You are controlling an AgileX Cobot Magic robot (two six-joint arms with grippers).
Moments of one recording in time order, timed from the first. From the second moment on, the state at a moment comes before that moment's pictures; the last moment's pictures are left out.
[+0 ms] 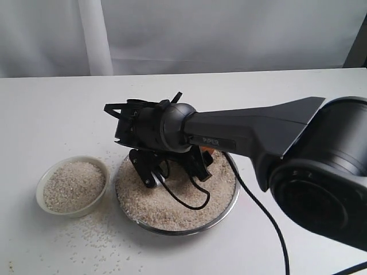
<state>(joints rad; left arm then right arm) 0.07 0.00 0.00 0.20 0.34 -0.34 0.86 2.39 -1.81 -0.77 1.16 -0.84</state>
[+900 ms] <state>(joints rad) 0.07 0.00 0.00 0.20 0.34 -0.34 0.94 2.38 -1.81 -0.66 1.11 -0.84</state>
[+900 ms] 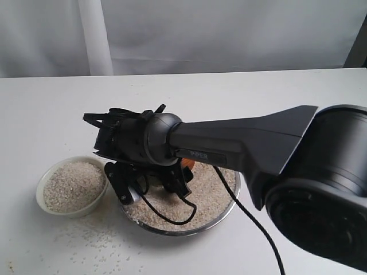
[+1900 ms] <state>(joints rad) 0.07 0.00 0.00 0.20 0.34 -0.34 0.94 2.32 -1.81 -0.42 1.07 -0.85</state>
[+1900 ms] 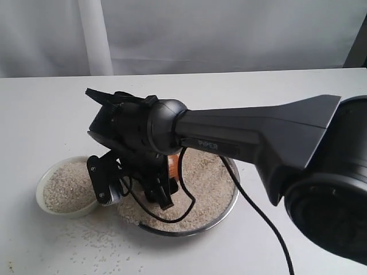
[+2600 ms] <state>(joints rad) 0.07 0.00 0.00 0.20 0.34 -0.34 0.87 2.31 -1.81 -0.23 1.04 -0.84</state>
